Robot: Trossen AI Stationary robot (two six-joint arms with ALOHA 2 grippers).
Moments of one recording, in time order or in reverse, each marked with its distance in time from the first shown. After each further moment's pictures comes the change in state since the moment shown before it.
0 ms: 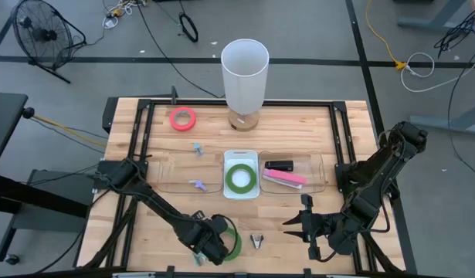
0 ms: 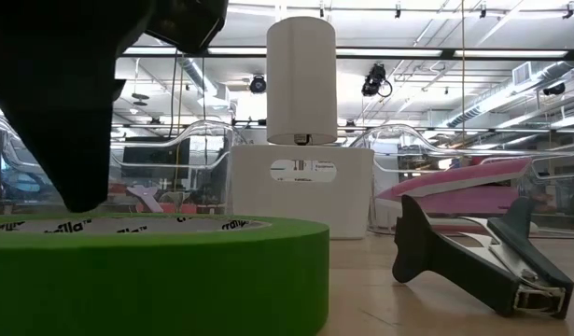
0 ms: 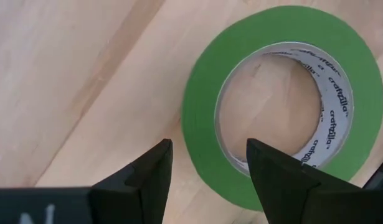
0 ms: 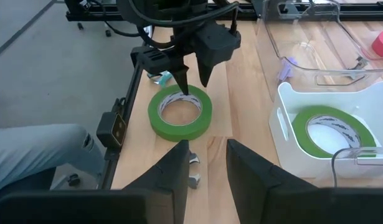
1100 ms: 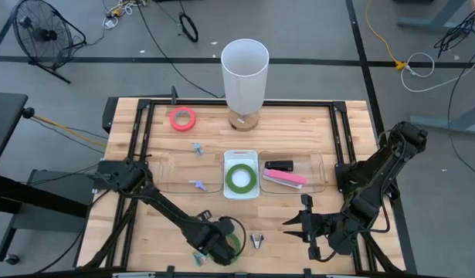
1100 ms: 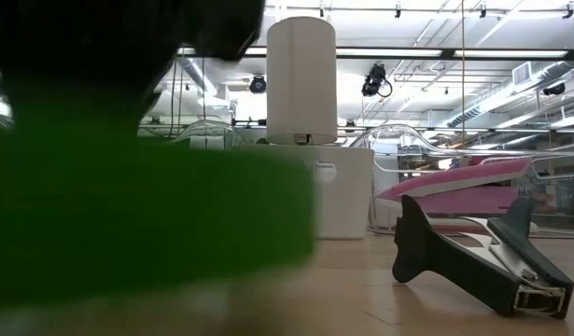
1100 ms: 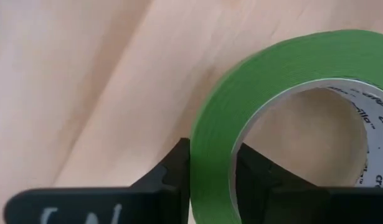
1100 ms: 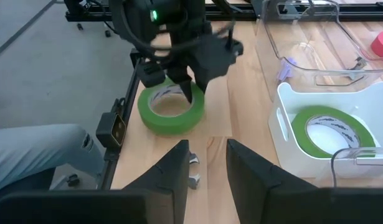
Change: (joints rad) left arm 0.027 0.088 0.107 -0.056 -0.003 0.136; right arm 0.000 0.000 0.000 0.000 0.003 0.000
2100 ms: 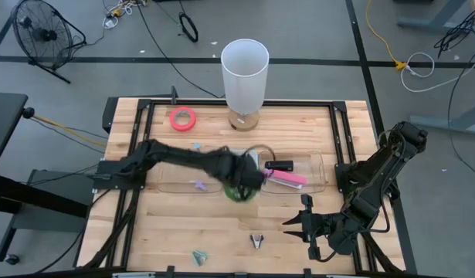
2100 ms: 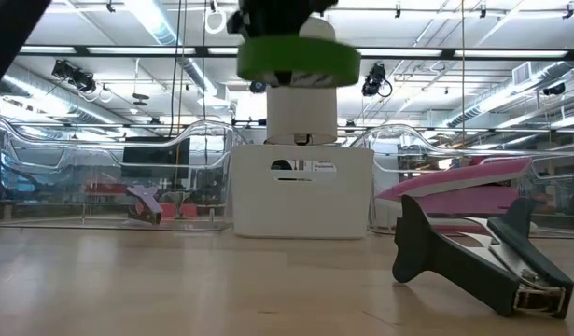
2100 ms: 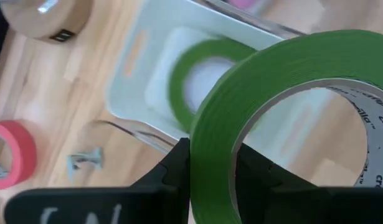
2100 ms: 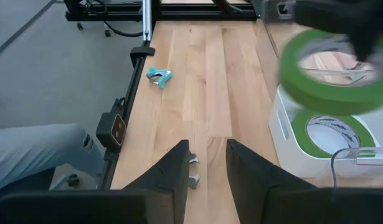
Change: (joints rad) left arm 0.421 -0.006 0.545 -0.602 -0.142 0.492; right arm 0.000 0.000 0.000 -0.001 -0.001 0.000
